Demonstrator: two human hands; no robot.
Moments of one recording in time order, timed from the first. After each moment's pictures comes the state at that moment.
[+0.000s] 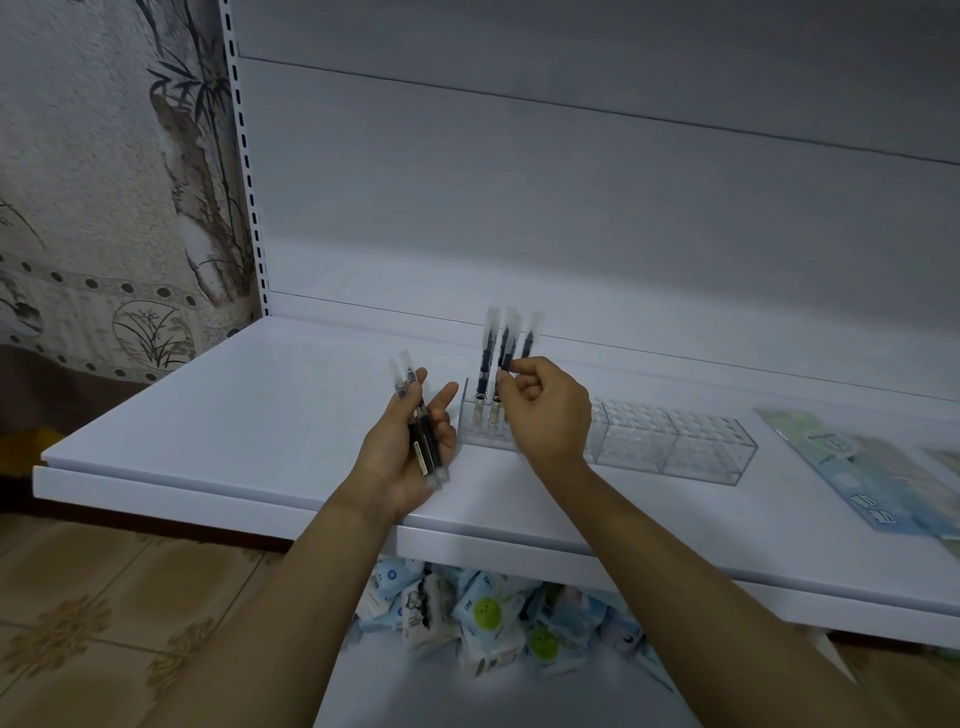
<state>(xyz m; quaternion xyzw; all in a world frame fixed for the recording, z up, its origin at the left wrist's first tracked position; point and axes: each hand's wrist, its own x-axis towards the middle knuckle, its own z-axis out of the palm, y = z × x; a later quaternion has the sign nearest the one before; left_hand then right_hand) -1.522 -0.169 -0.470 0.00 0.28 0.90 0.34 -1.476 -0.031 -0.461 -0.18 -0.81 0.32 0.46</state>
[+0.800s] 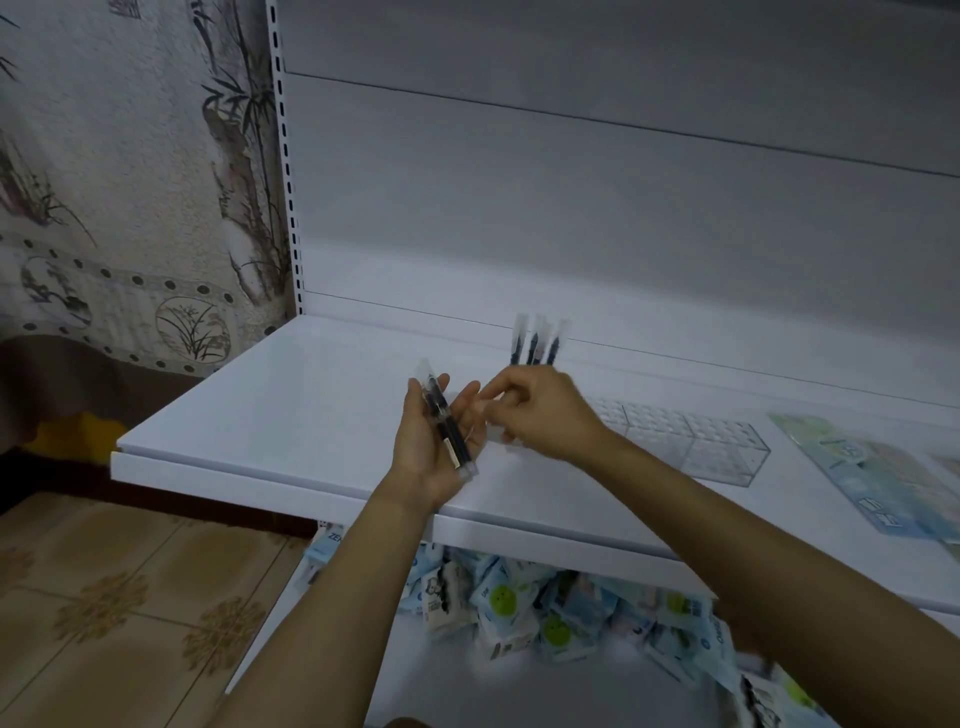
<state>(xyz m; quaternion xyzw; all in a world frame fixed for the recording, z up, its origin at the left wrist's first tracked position) -1.521 -0.174 -0.470 -0.01 0.25 0.91 0.33 -1.446 -0.065 -0.406 -0.06 -0.92 0.36 0.16</state>
